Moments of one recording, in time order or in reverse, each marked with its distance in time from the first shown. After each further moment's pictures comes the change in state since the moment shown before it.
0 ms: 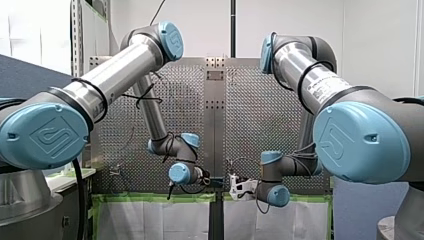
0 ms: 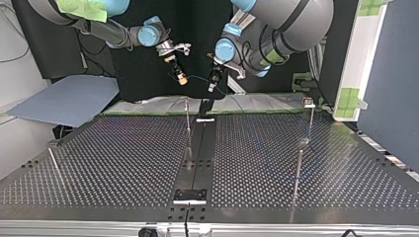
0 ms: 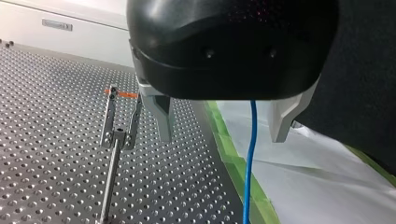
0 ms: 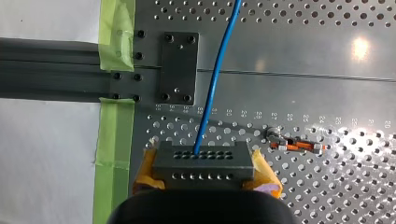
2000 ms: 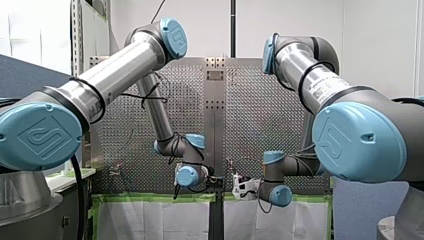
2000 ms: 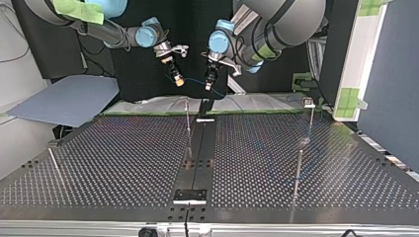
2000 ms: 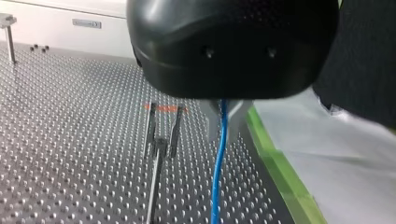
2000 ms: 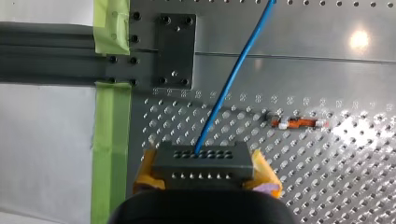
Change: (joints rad) left arm -0.068 0.000 0.000 0.110 -0.127 -0.022; right arm -0.023 0.001 0.000 -0.007 0.006 0.000
